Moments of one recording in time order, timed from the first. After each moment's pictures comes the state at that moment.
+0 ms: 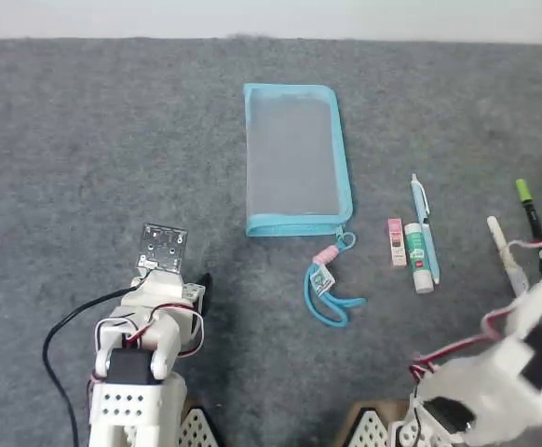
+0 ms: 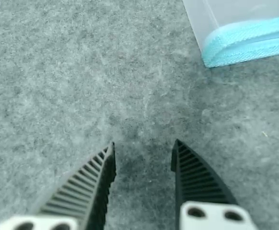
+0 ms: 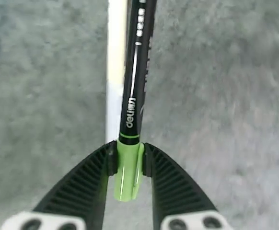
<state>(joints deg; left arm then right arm) -4.4 -93.2 97.5 58.9 -1.5 43.0 12.0 -0.8 77.6 61.8</state>
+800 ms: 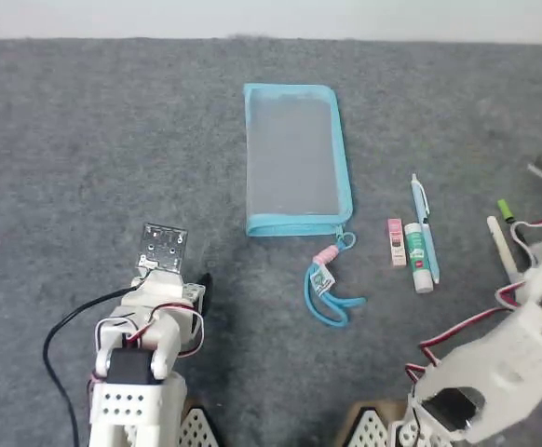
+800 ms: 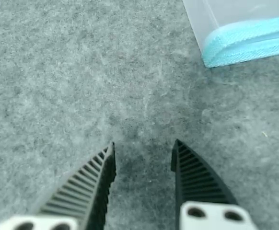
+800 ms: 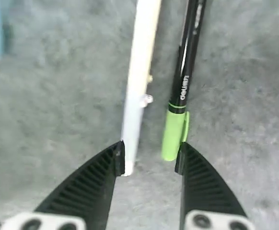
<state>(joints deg) -4.4 -93.2 97.5 58.9 -1.5 39.3 20.7 -11.9 88.8 60.4</state>
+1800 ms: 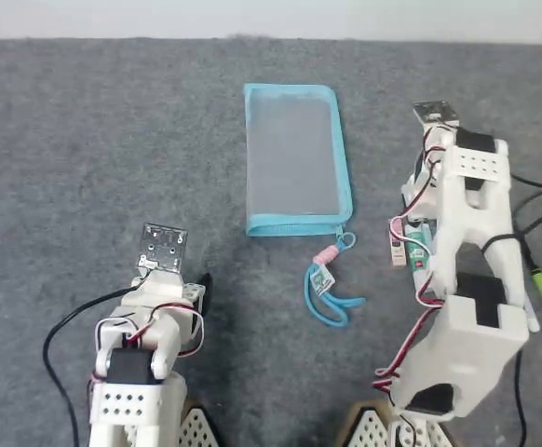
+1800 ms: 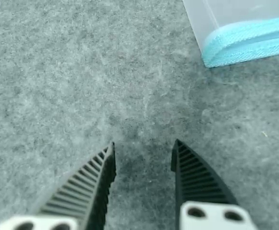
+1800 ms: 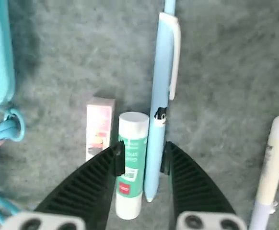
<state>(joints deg) -4.4 -93.2 97.5 58.9 -1.5 6.6 17.4 -1.1 76.7 17.5</state>
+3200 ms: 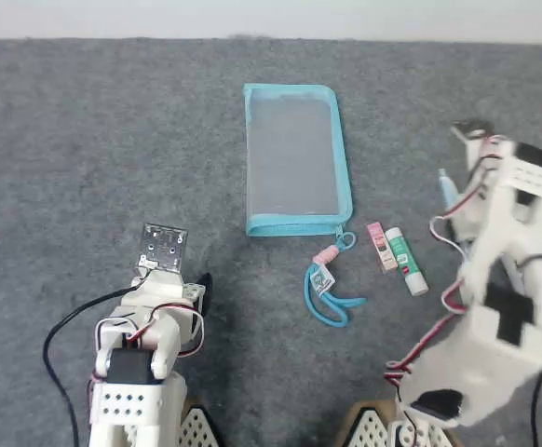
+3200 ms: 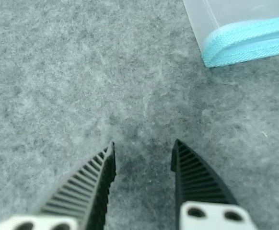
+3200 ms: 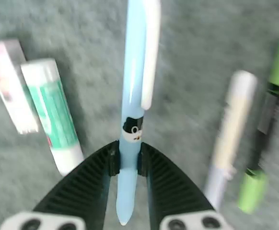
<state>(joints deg) -4.4 -93.2 97.5 58.9 -1.5 20.2 11.7 0.0 83.8 35.7</state>
